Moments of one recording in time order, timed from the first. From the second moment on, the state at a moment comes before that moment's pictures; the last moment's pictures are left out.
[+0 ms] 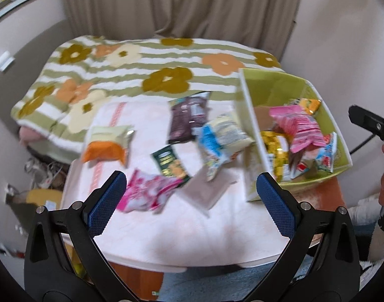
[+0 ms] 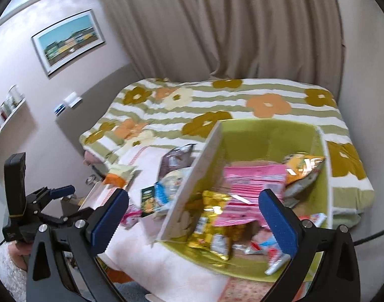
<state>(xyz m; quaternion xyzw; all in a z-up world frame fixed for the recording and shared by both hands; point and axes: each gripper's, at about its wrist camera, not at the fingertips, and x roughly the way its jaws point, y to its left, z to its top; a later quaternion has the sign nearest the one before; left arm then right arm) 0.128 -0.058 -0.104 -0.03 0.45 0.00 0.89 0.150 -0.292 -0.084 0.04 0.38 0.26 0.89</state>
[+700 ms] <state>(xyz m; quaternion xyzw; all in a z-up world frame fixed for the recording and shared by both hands) 0.173 0.107 -0.141 -0.01 0.50 -0.04 0.87 0.170 -0.111 -0.167 0.05 0.49 0.27 0.83</state>
